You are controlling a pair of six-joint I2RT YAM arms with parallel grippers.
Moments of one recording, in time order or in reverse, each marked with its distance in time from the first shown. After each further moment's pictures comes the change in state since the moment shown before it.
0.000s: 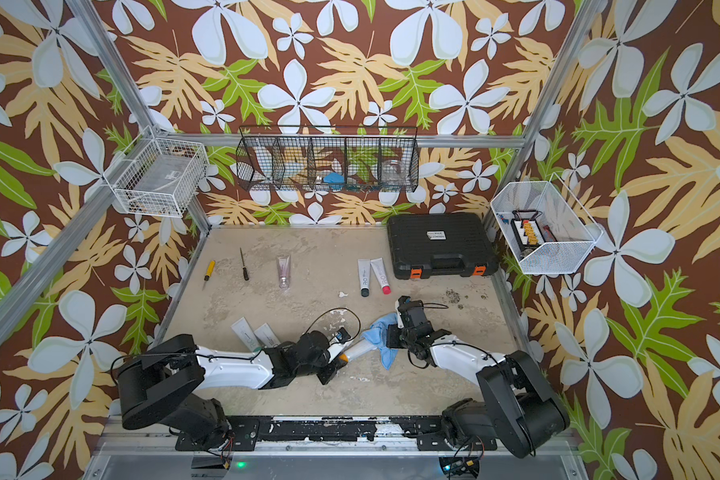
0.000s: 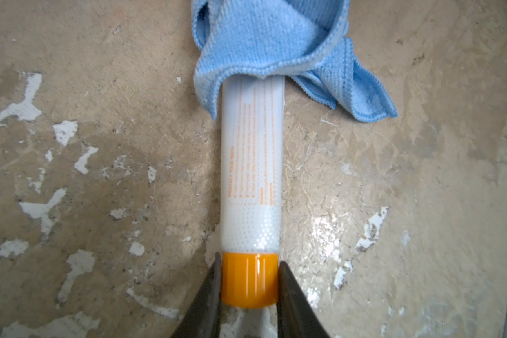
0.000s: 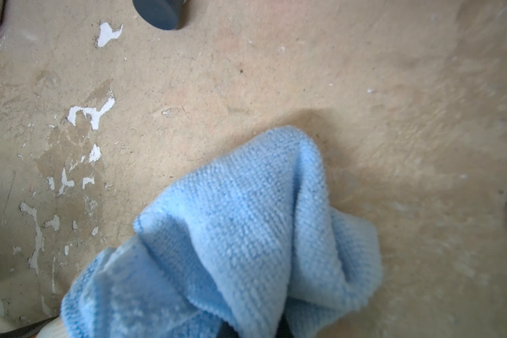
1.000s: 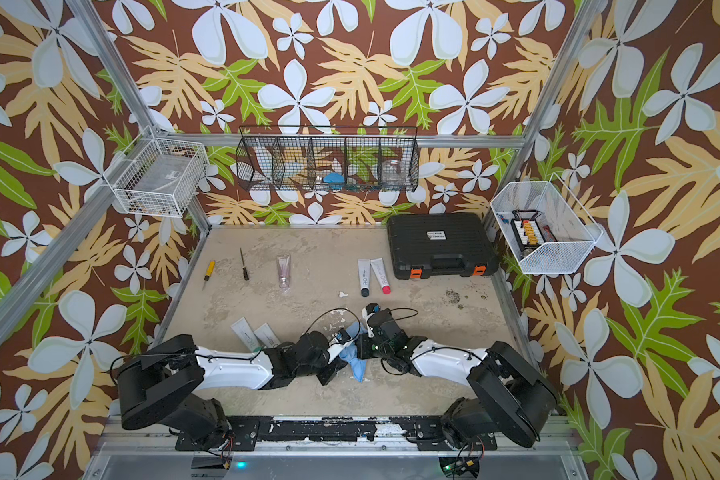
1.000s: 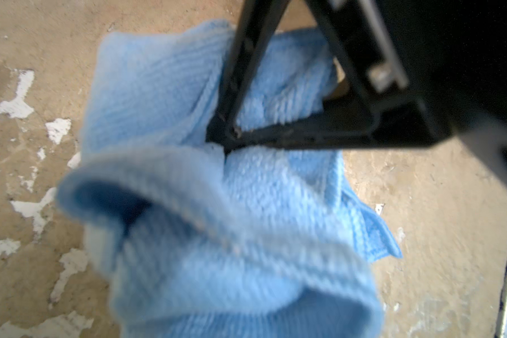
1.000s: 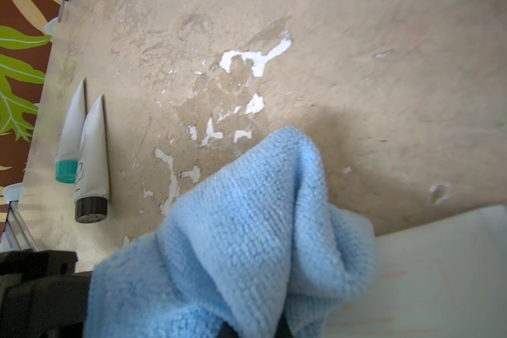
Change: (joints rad) left arm 0.000 -0.004 -0.006 0.000 0.009 -0.001; right arm 0.279 0.056 0.031 0.129 -0.021 0.172
